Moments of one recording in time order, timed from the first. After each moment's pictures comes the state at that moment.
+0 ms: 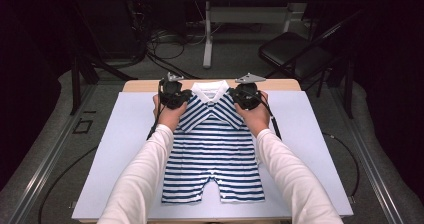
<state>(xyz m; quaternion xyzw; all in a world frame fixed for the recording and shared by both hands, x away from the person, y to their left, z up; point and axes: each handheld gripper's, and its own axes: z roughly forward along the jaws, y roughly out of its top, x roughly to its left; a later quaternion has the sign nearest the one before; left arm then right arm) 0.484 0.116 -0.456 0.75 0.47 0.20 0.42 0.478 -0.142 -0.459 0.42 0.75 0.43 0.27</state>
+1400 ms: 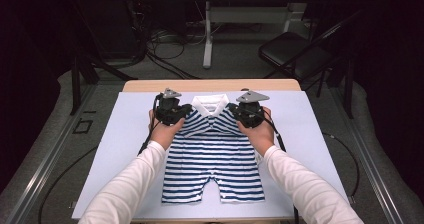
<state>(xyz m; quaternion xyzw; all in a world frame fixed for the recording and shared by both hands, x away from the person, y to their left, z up) 0.437 0.125 -0.466 0.78 0.43 0.17 0.43 0.426 -0.145 -0.471 0.38 0.77 0.44 0.27</state>
